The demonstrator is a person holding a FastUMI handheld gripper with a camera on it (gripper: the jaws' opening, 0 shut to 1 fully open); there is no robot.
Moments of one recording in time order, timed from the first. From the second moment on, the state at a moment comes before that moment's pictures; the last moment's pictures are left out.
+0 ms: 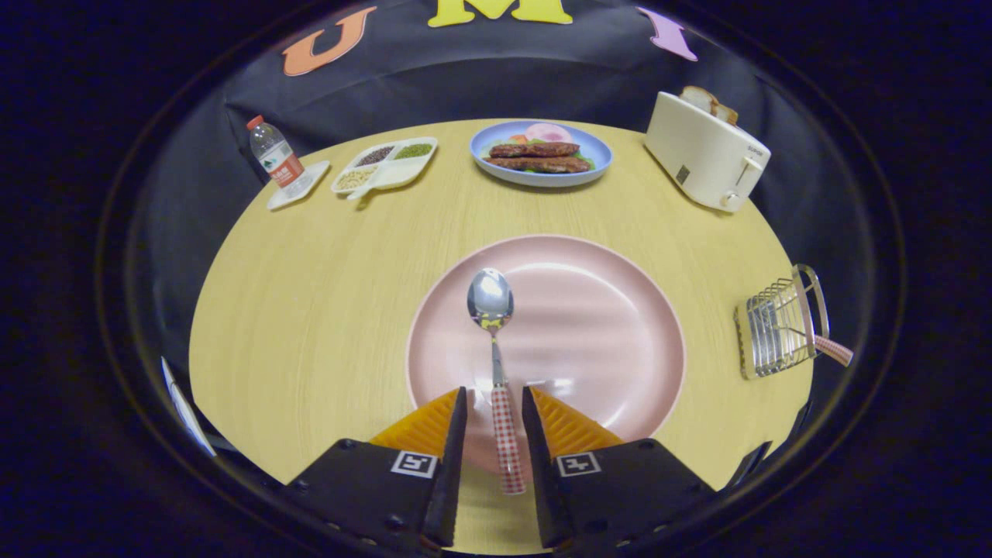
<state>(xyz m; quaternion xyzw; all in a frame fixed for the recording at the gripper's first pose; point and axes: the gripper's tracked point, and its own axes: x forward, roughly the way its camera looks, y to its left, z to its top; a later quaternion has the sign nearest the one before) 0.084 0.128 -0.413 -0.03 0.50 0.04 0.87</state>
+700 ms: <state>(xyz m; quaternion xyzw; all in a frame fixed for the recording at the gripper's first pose) 0.085 0.111 -0.382 -0.03 0.51 0.08 0.85</state>
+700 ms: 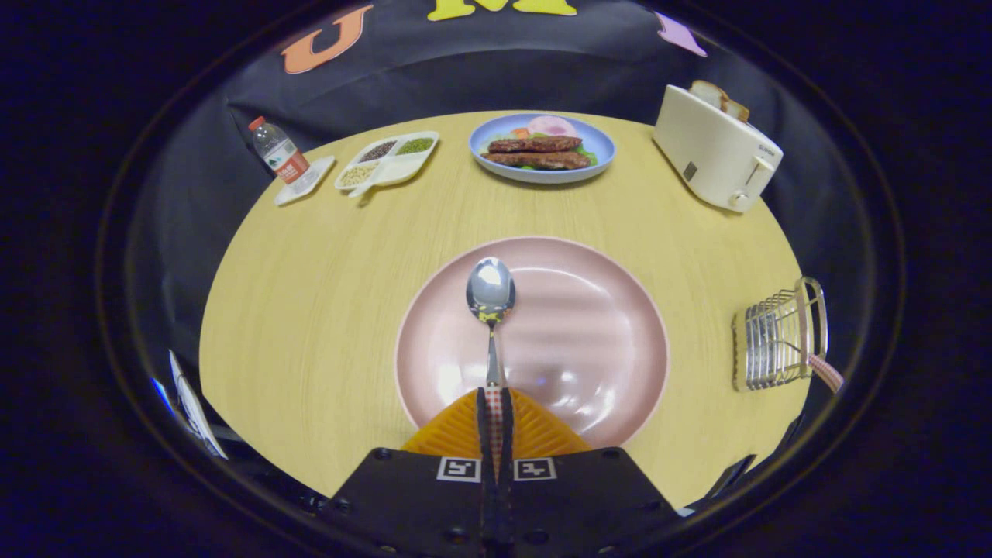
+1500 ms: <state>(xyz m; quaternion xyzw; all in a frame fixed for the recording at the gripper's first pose) 0.096 -0.041 -0.249 -0.03 0.52 0.04 0.85</state>
